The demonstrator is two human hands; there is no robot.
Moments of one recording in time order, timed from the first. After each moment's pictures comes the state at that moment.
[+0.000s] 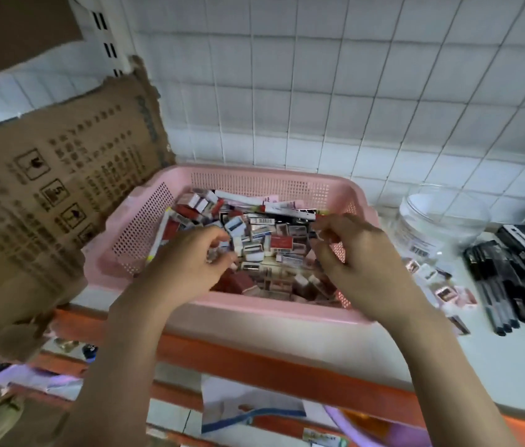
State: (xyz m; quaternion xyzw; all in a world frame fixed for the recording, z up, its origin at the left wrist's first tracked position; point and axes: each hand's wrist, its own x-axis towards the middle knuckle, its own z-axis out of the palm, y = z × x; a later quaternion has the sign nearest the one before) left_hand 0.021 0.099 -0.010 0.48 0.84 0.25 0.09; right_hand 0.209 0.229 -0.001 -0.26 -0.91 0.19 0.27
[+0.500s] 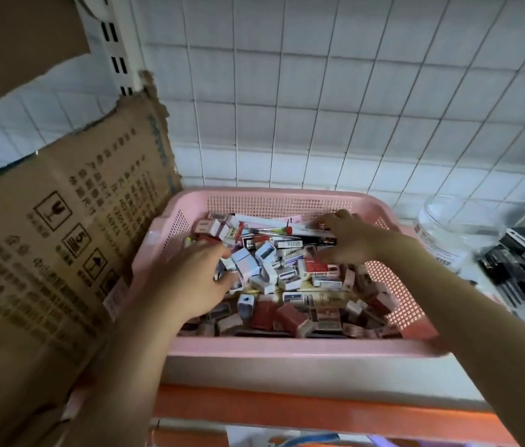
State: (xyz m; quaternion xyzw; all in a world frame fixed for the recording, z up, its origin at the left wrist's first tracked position) left_hand -0.064 0.104 -0.017 0.55 0.81 0.14 0.09; right_hand 0.113 0.290 -0.003 -0.39 -0.90 0.14 -0.13
